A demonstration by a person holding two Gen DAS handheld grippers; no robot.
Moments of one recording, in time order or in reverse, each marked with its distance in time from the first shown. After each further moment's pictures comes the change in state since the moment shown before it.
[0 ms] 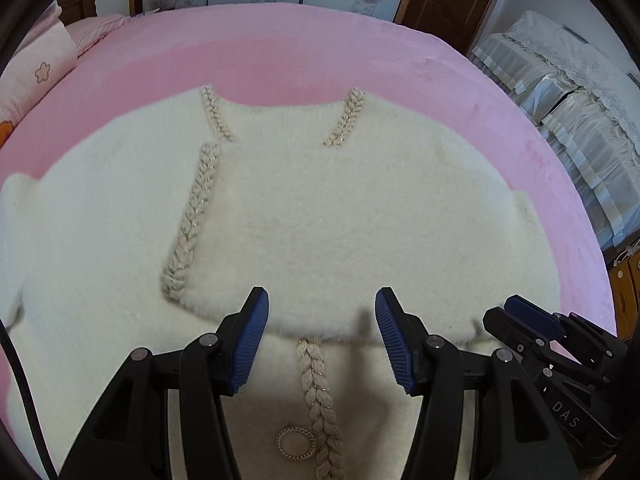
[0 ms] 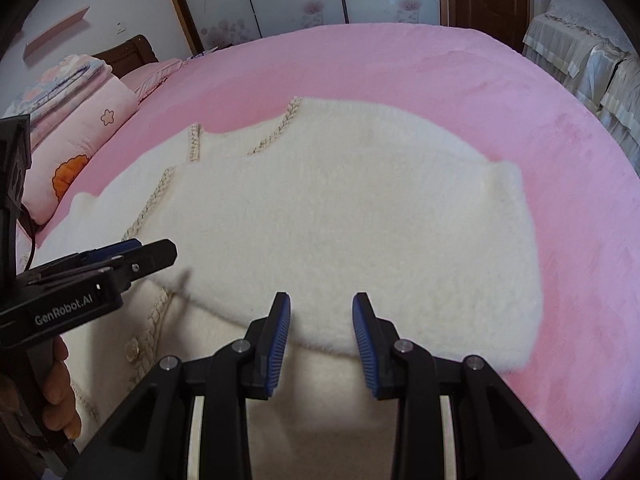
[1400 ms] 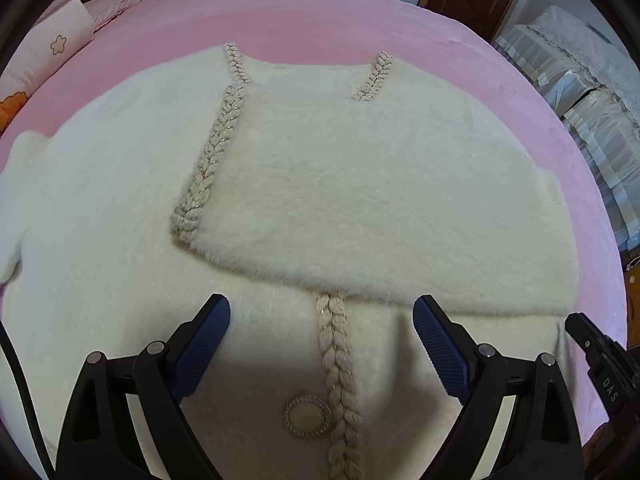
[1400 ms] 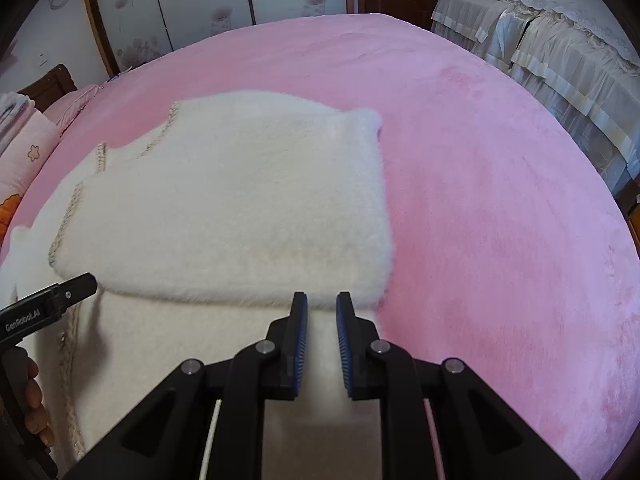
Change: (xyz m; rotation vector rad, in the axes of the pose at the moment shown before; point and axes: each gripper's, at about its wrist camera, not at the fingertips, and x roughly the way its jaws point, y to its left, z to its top) left arm 0.016 0.007 -0.020 -0.049 0.071 0.057; right arm -0.033 -0.055 -0.047 0.183 -0.018 -0.254
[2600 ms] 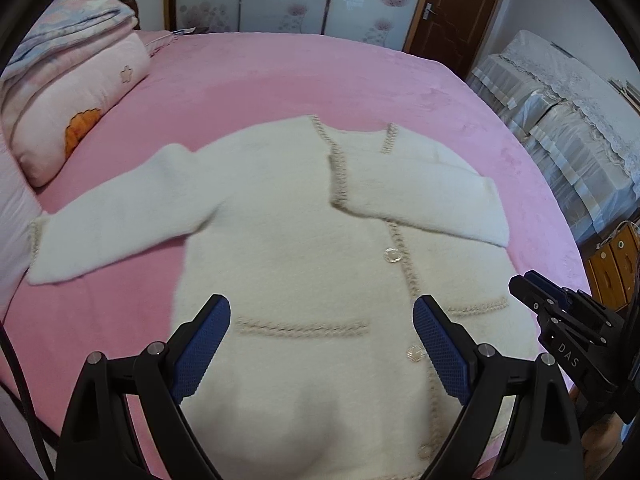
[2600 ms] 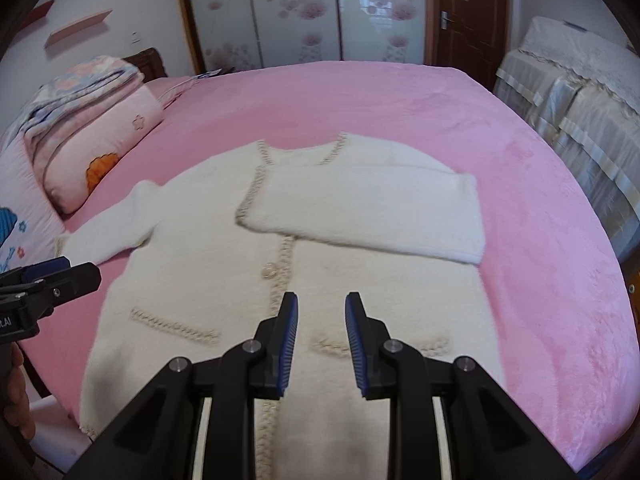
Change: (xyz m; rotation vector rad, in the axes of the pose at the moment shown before) left arm -0.252 0.132 -0.092 0.047 -0.135 -0.013; right arm -0.172 0.144 -0.065 -0.206 -0.106 0.167
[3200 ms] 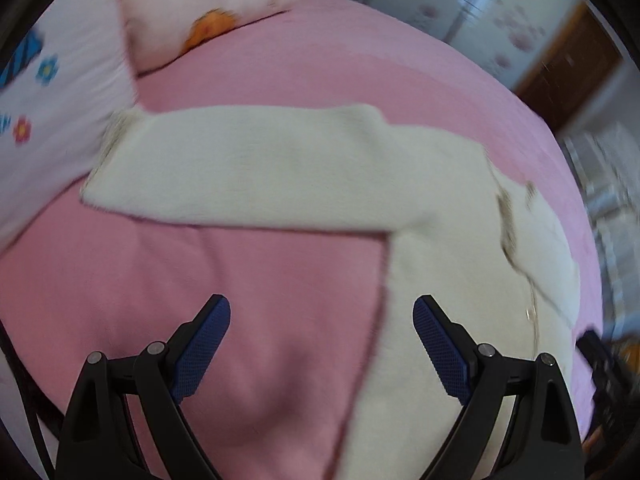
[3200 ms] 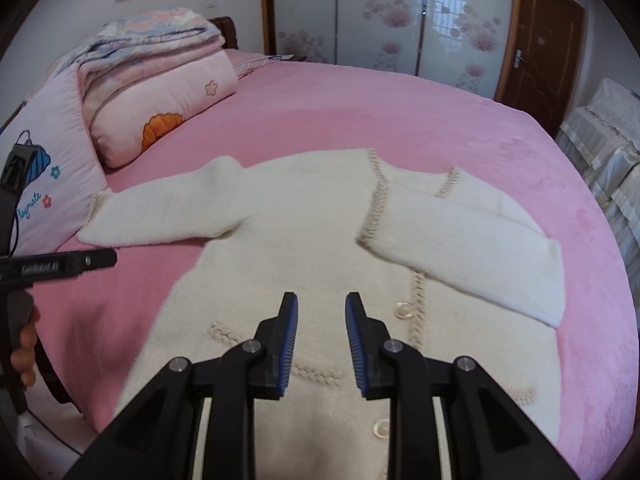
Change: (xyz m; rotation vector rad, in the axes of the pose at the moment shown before) left arm 0.042 0.250 -0.014 -0.433 0.055 0.092; right arm 0.039 0.143 0.022 -0.218 0.005 0.074
